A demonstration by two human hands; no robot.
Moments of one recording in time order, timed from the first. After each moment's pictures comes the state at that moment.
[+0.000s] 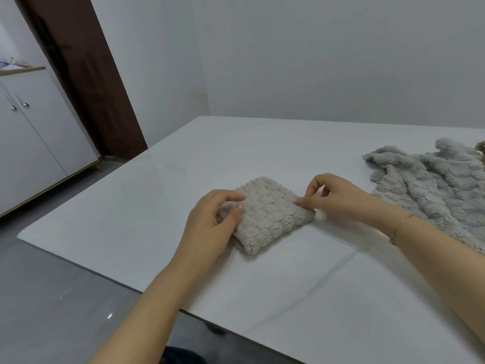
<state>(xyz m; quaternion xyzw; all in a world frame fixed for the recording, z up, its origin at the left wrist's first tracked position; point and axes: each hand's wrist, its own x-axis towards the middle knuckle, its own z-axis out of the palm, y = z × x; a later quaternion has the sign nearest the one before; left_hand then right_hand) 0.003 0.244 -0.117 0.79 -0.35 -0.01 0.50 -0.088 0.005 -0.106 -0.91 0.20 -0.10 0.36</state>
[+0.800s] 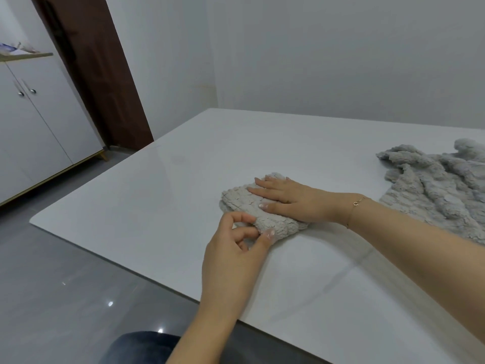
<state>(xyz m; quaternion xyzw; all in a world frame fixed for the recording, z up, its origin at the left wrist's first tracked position) -0.050 0.251 -0.132 0.79 -0.19 -0.07 0.58 -0.028 0.048 -0.116 -0.98 -0.06 0.09 0.15</state>
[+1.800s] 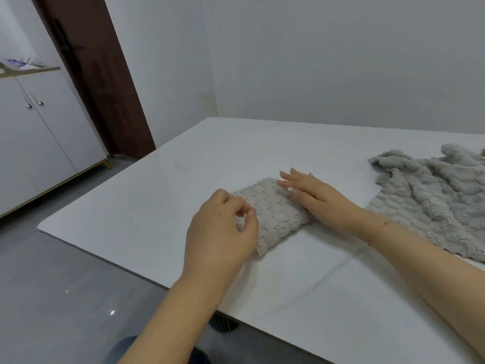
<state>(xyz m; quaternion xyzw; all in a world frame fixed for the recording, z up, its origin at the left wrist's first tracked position) -0.038 0.248 -0.096 0.87 -0.31 0.12 0.36 -0.075 0.024 -0.117 -0.94 0.01 -0.13 0.32</state>
